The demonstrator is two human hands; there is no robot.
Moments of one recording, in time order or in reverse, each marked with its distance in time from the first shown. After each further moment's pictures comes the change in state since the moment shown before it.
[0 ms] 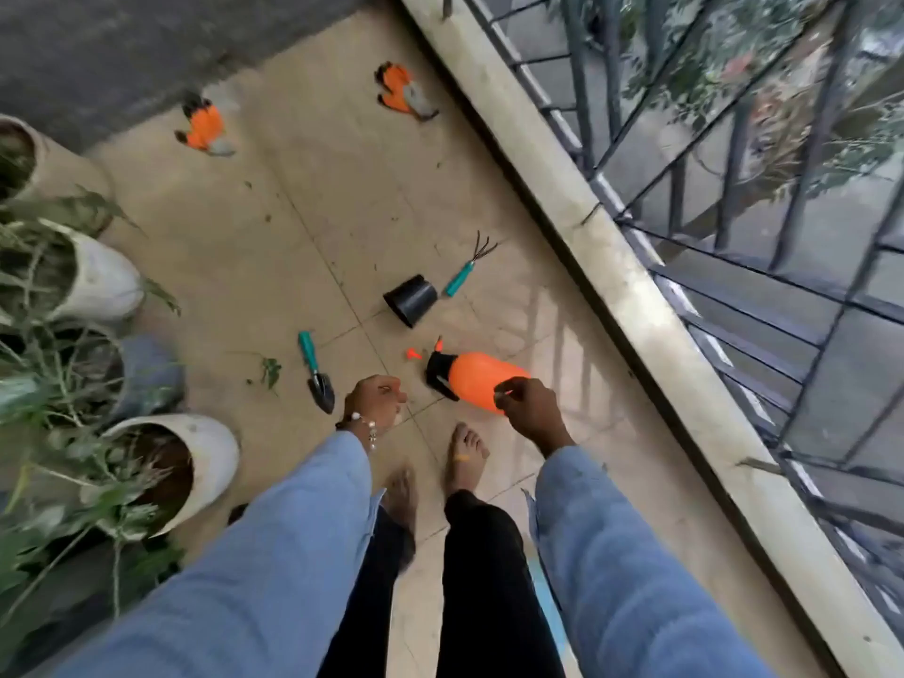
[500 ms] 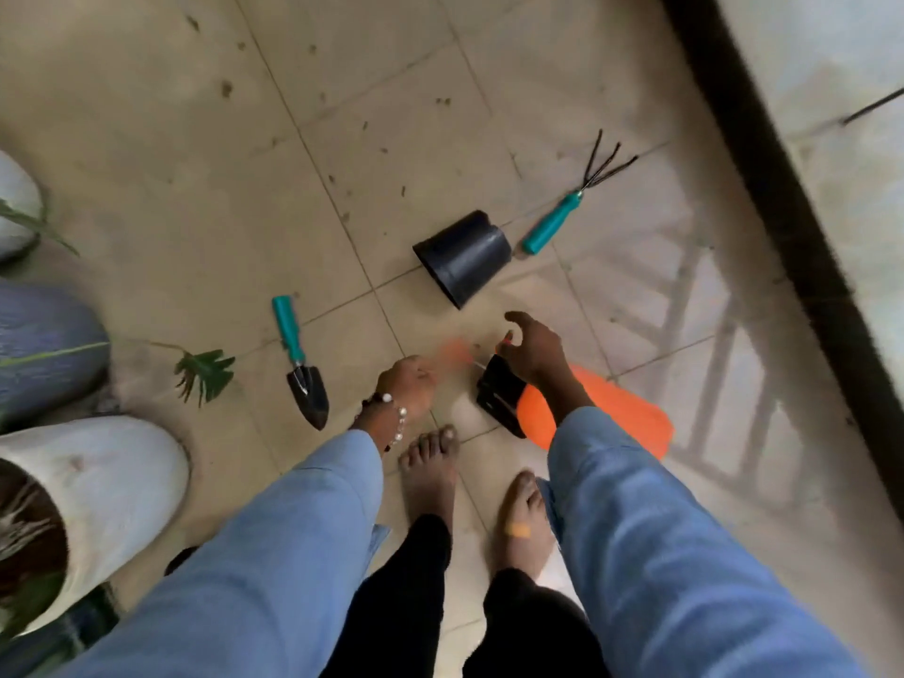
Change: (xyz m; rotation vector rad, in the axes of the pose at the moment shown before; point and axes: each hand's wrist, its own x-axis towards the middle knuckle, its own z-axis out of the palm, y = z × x) left_hand 0.354 -0.100 0.067 0.127 -0.031 -0.131; right_hand 0.388 0.055 0.209 -0.182 -0.149 -0.026
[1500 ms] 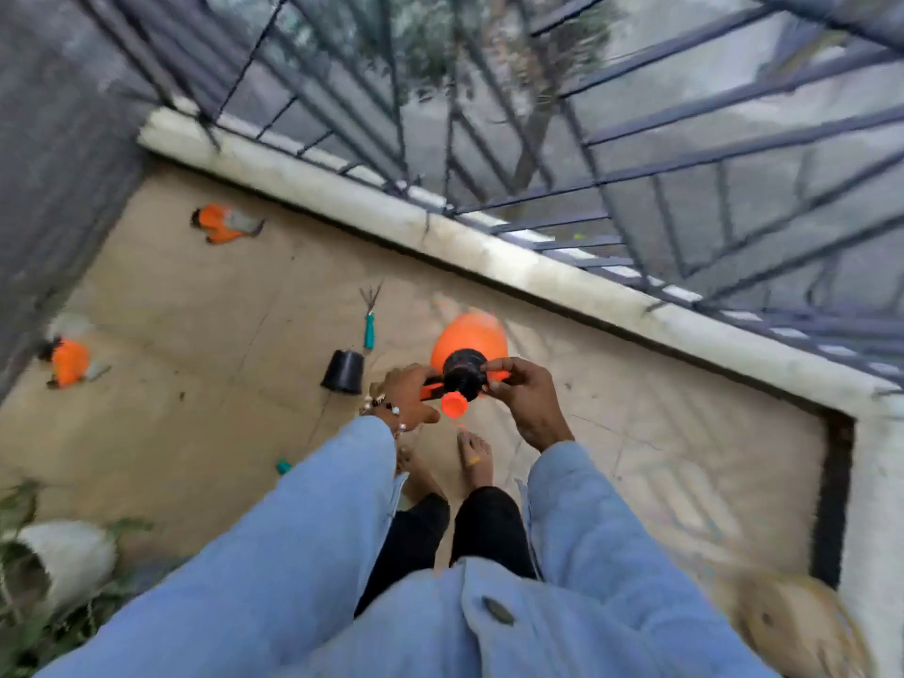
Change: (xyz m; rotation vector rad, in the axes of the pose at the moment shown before) left_hand -0.461 0.166 -0.050 1.063 -0.358 0.822; right_hand -0.531 -0.048 -0.169 1.313 0.691 -0.004
